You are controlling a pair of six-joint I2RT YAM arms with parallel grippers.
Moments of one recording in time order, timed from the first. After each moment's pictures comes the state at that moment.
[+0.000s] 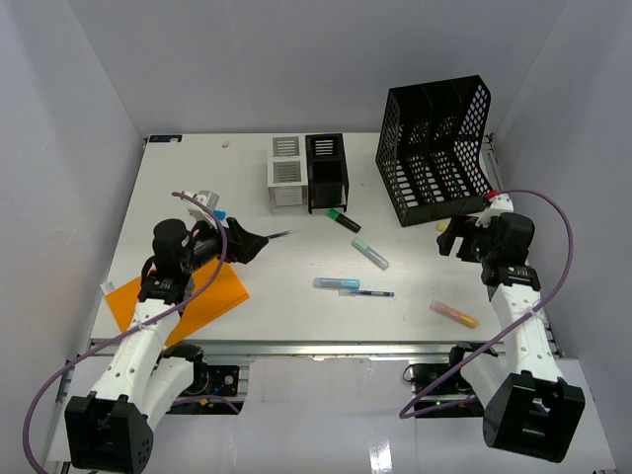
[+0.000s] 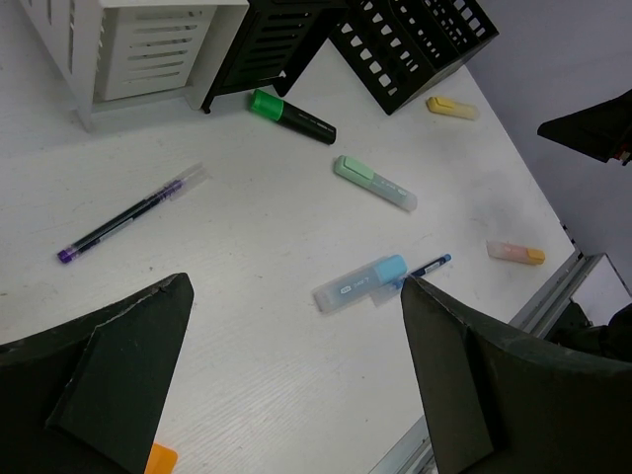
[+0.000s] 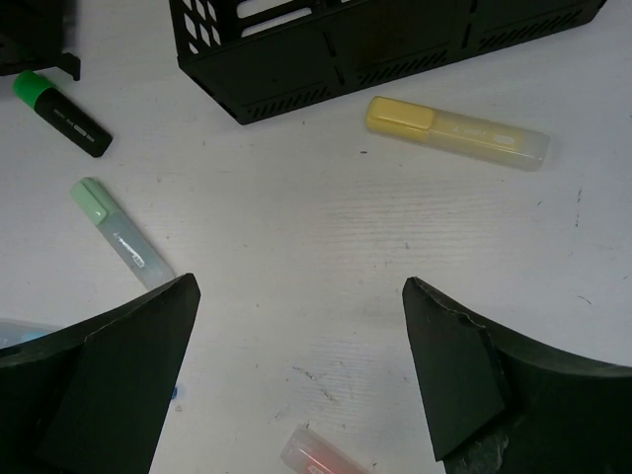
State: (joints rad) left arm -0.11 0.84 0.56 0.02 0.60 -0.36; right arm -0.17 0.92 0.63 -0.28 -0.29 0.07
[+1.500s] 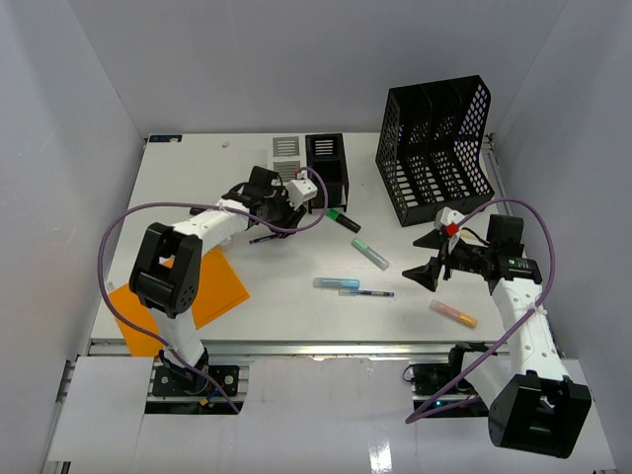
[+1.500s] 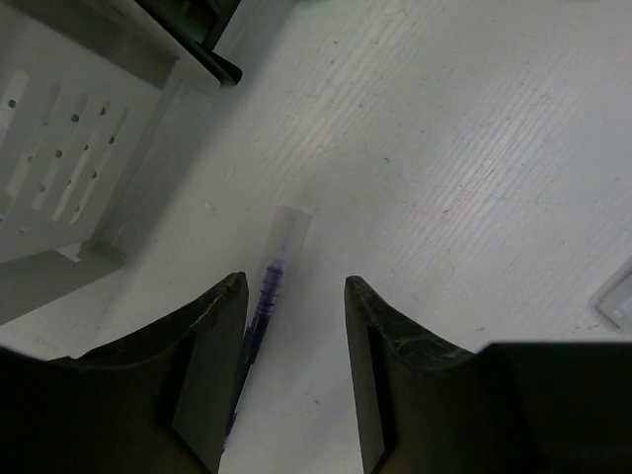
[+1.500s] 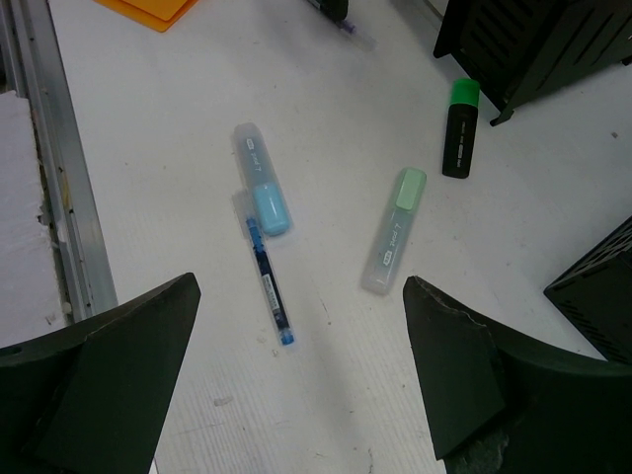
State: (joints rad) left arm -0.42 1.82 1.24 -0.30 0.32 0.47; right arm -0.12 0.94 0.70 -0.60 -1.19 -0.82
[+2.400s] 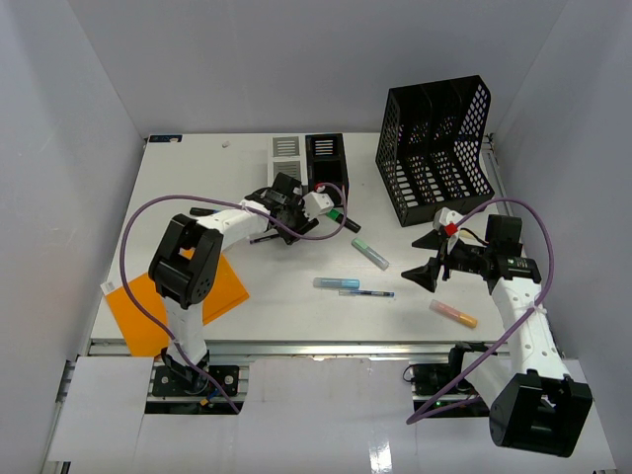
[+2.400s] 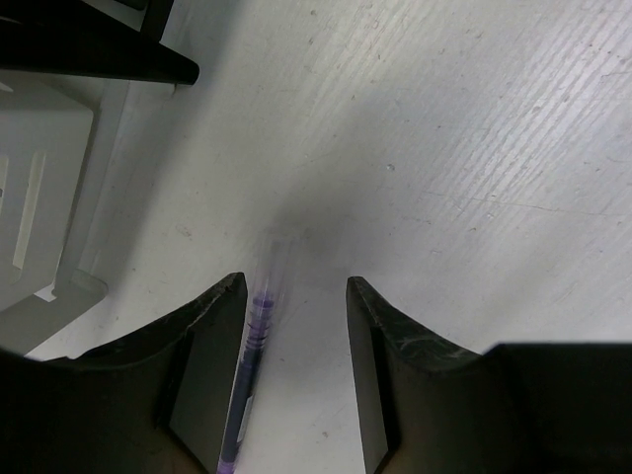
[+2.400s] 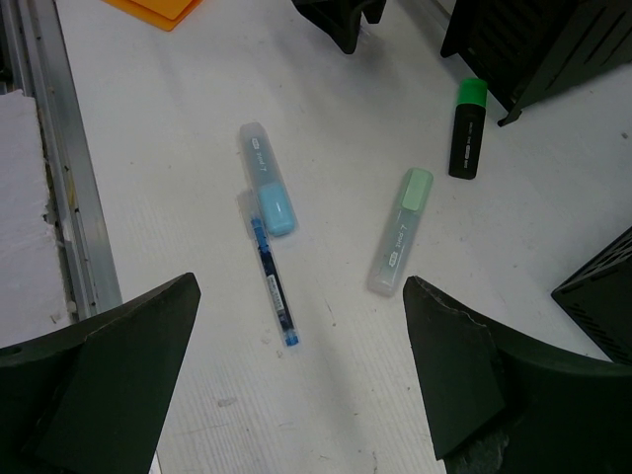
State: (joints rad) left arm -0.52 1.93 1.31 -0.34 0.14 0.56; right arm -0.10 0.95 0.70 -0.61 -1.19 -0.82
